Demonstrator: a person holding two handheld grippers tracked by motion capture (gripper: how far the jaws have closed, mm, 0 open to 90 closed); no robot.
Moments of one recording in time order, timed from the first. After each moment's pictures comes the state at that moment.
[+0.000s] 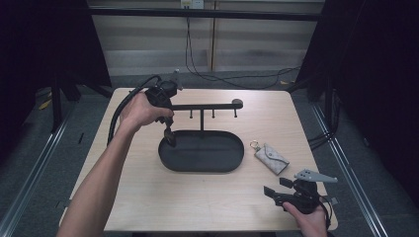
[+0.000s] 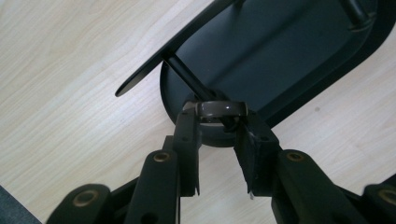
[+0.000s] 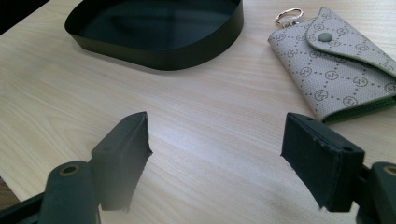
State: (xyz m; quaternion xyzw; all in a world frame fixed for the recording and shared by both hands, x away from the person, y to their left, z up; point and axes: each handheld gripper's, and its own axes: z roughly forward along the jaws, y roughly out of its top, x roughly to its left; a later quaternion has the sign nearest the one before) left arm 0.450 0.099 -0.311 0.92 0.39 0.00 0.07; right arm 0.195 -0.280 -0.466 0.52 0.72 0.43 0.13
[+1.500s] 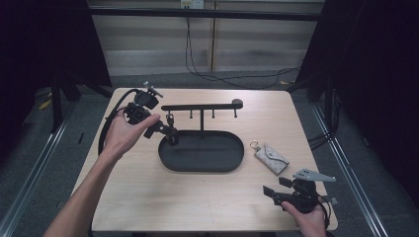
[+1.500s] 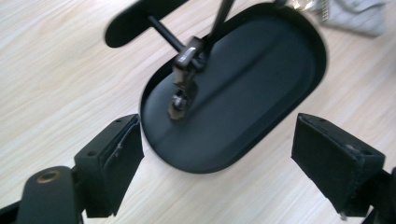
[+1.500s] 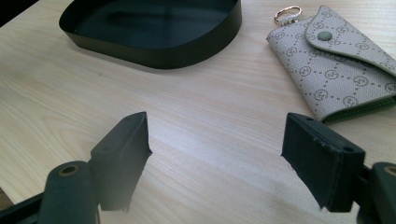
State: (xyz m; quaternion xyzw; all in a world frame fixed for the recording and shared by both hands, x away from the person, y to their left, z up) left arm 0.394 0.152 -0.318 0.88 0.38 0.03 0.27; right arm 0.197 -0.277 -0.467 0.53 0.72 0.43 0.14
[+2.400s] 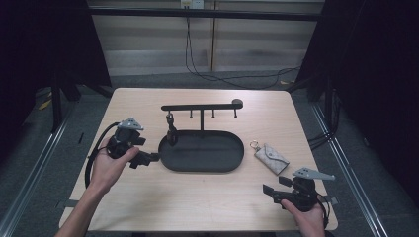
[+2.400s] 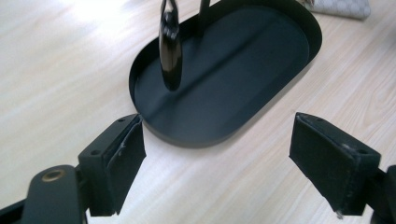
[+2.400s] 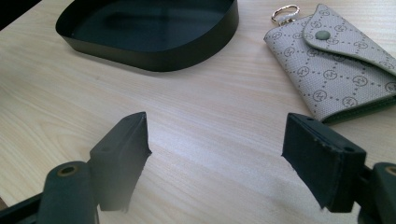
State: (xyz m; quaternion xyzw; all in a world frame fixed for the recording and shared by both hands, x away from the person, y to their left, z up) left arm 0.331 0.201 -0.373 0.87 0.35 0.08 0.35; right arm 0.201 -0.277 -0.468 0.54 0.72 0.43 0.13
